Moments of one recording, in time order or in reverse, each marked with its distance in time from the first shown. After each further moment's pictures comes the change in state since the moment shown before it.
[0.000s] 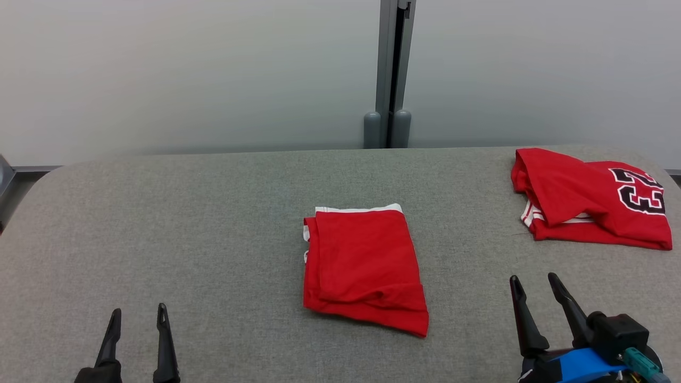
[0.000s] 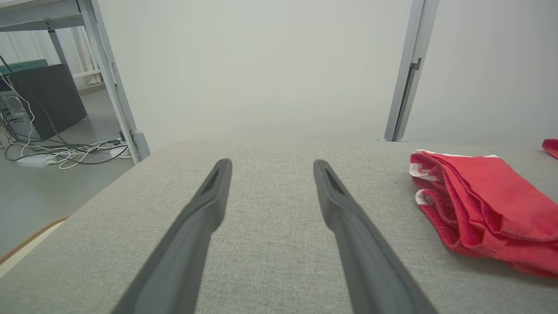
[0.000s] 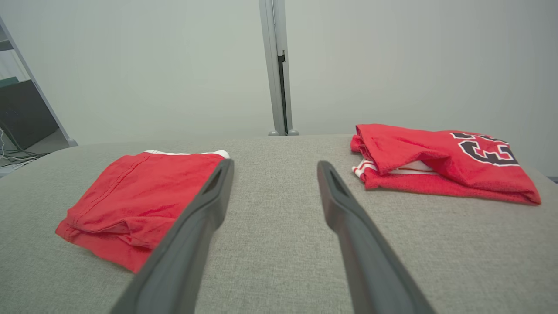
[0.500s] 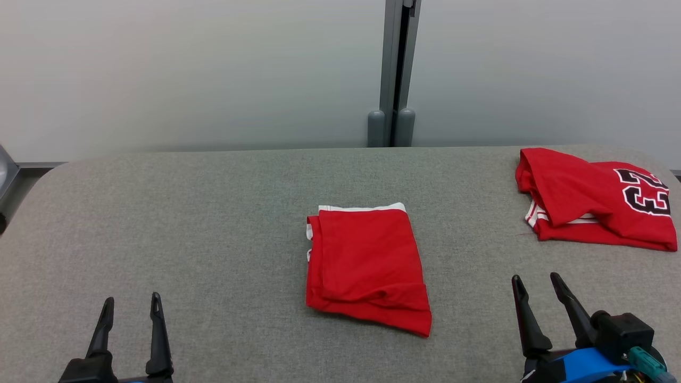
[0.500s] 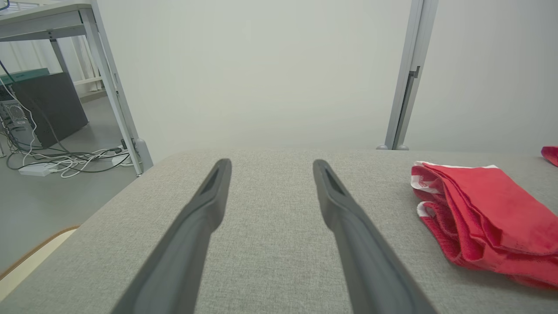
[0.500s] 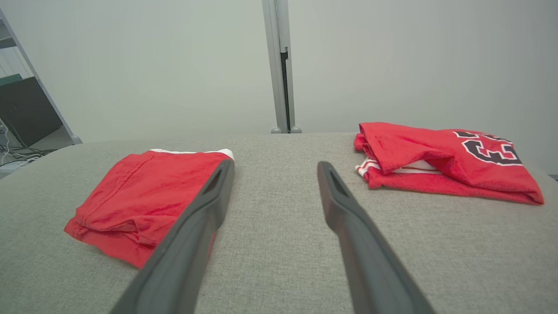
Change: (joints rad) left arm 0.000 0.024 -0.009 -0.075 -0.012 0.000 0.053; right arm 0.032 0.004 -0.012 -0.075 0.002 0.000 0.061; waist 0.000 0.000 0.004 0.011
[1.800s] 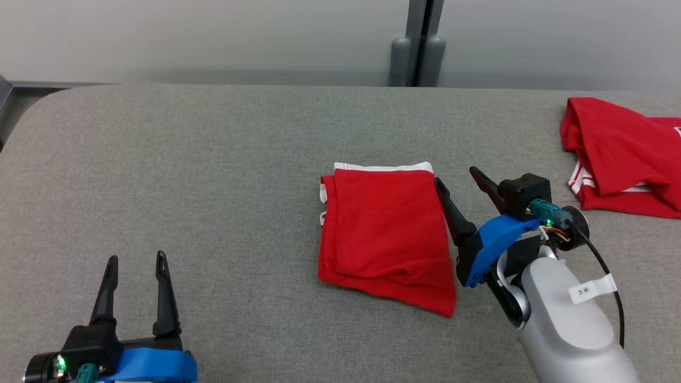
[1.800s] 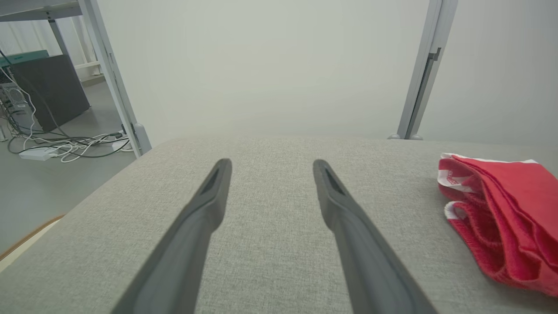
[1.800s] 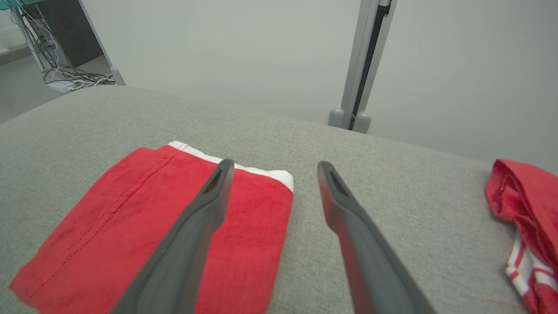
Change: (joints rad) left arm -0.096 0.005 -0.044 -0.004 -0.030 0.035 -0.029; right arm -0.566 -0.009 0.205 0.439 -0.038 0.000 0.081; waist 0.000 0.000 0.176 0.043
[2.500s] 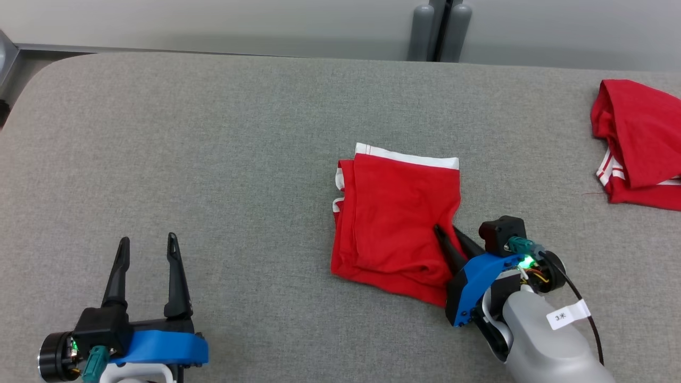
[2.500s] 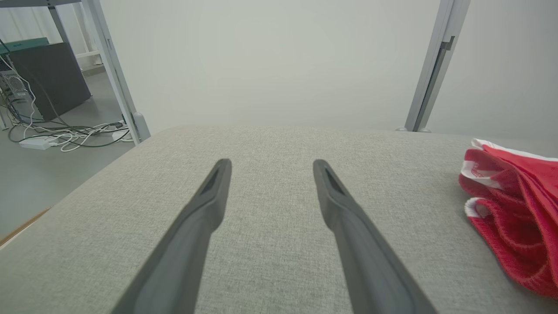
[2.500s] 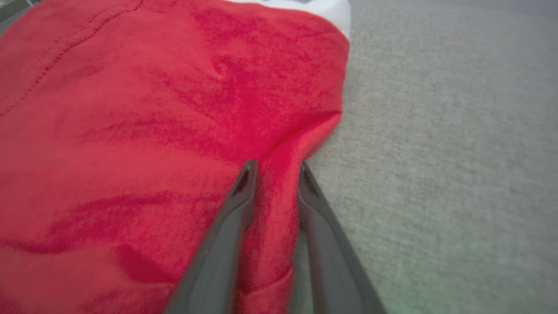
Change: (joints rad) left arm -0.077 -0.009 -0.033 0.059 -0.015 0.007 -0.037; right arm -0.058 0.007 0.139 0.381 0.125 0.000 -0.125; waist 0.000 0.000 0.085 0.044
